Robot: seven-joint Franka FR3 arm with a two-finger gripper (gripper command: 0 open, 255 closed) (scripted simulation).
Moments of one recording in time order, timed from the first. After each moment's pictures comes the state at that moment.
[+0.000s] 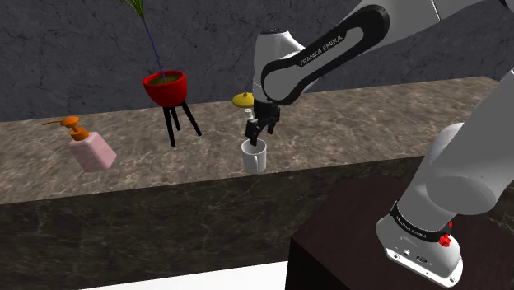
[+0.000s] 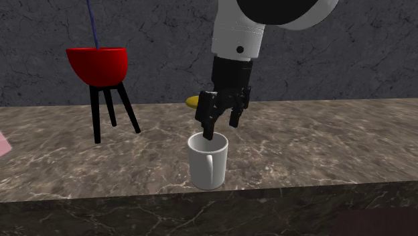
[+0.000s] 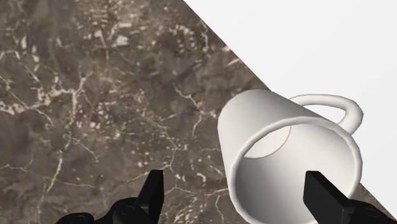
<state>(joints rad) 0.13 -0.15 0.14 -2.39 0.09 2.35 0.11</state>
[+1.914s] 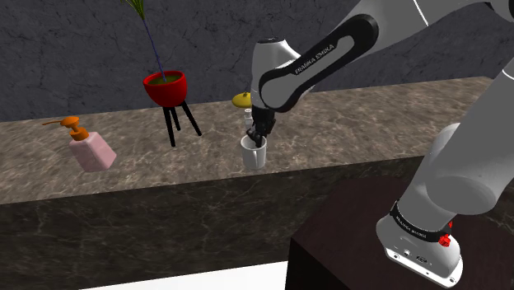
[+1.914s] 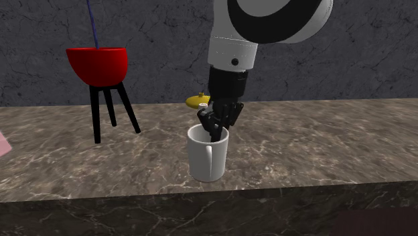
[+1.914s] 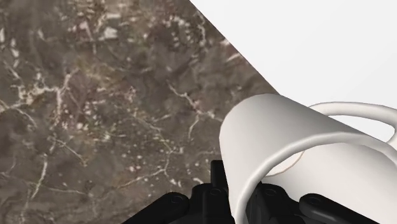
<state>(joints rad) 0.13 -0.10 0.14 -2.39 0.08 2.40 0.12</state>
